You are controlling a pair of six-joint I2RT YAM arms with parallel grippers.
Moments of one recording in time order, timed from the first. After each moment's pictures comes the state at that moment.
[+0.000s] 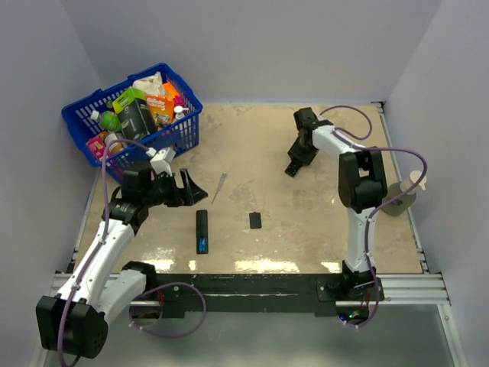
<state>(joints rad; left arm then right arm) -0.17 0.90 0.67 -0.38 0.51 -0.41 0.24 2.19 1.73 -0.73 0.26 0.89</state>
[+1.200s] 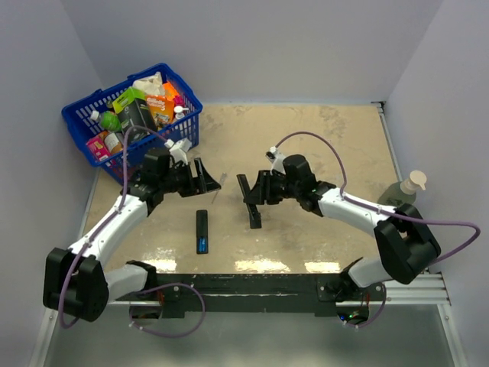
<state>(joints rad) -0.26 1.14 0.75 -0.26 0.52 -0.54 0.60 1.45 0.79 0.05 -0.44 0.62</state>
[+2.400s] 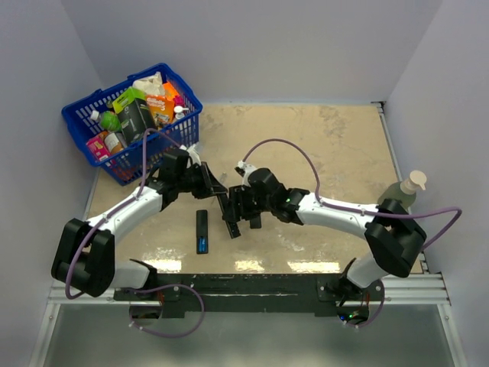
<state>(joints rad) -0.38 1.34 0.77 -0.13 0.46 -0.76 0.90 1.53 0.90 -0.03 -0.23 0.67</state>
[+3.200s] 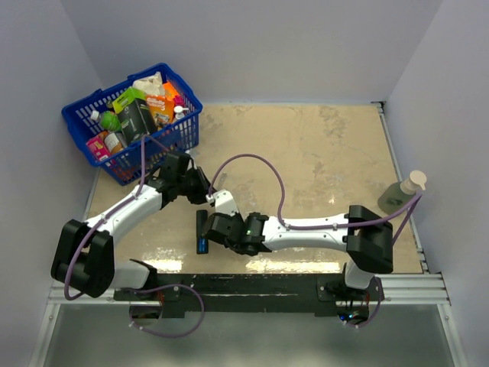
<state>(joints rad) -0.38 1.34 0.81 -0.33 0.34 -0.87 1.33 1.71 1.19 -0.52 0.58 0.69</state>
